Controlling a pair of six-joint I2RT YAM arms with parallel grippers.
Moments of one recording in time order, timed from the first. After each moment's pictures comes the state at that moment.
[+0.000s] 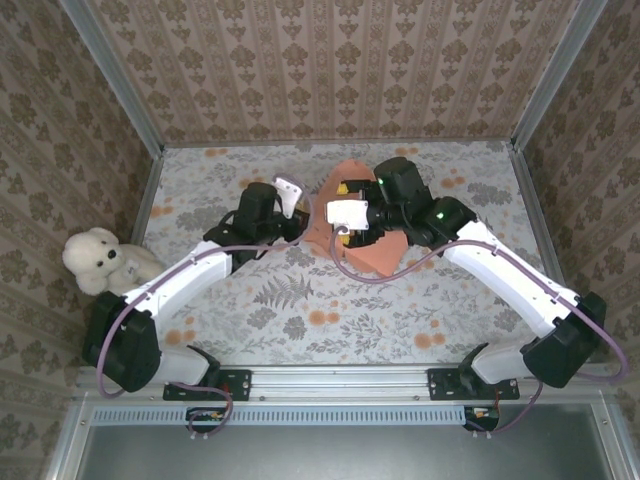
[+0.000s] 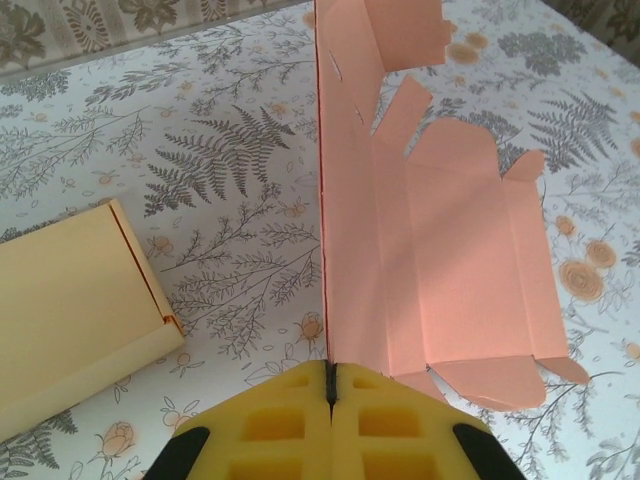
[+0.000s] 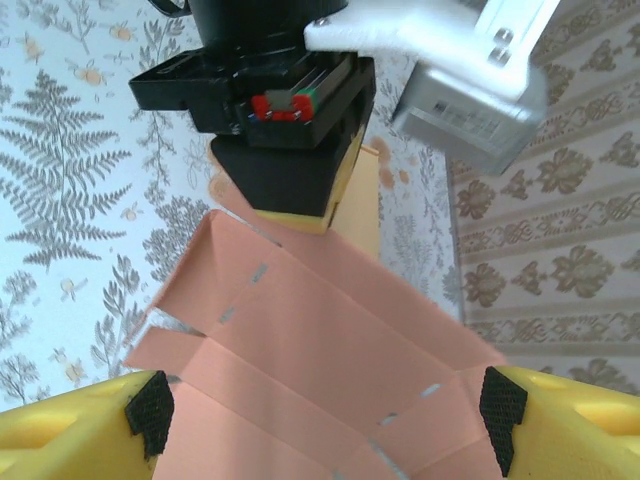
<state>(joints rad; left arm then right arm) -0.61 1.35 0.95 -0.16 0.16 -0.06 0.63 1.39 1.39 -0.63 -0.20 -1.09</state>
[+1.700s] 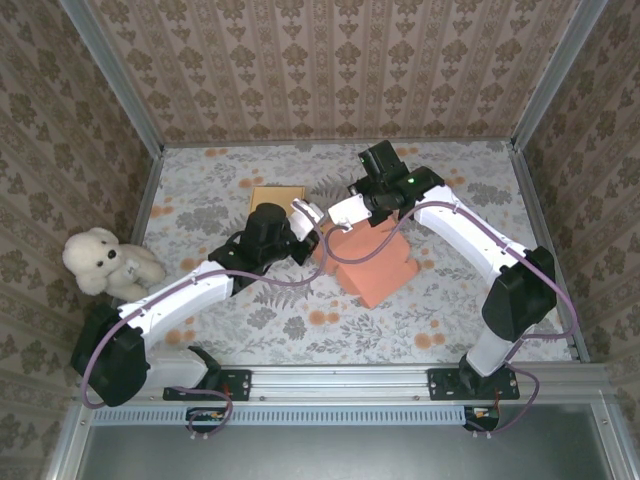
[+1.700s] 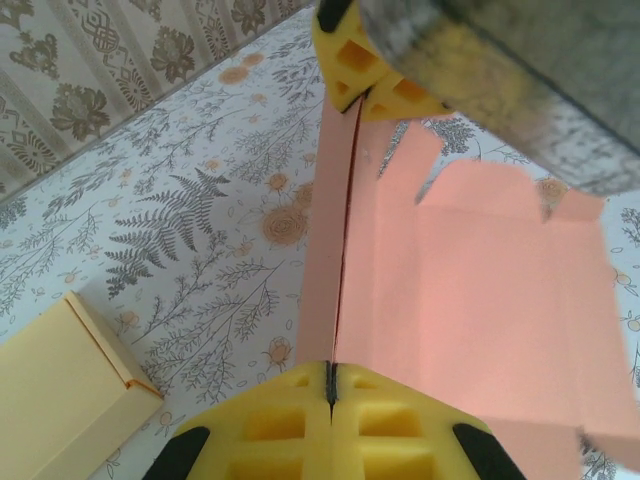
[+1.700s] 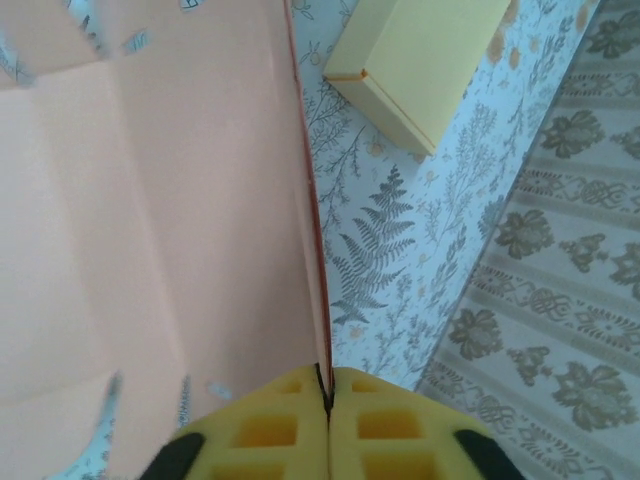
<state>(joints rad) -0.74 1.26 0.82 -0.03 0.13 0.17 0.53 1.69 1.57 -0.80 -0.05 -1.57</state>
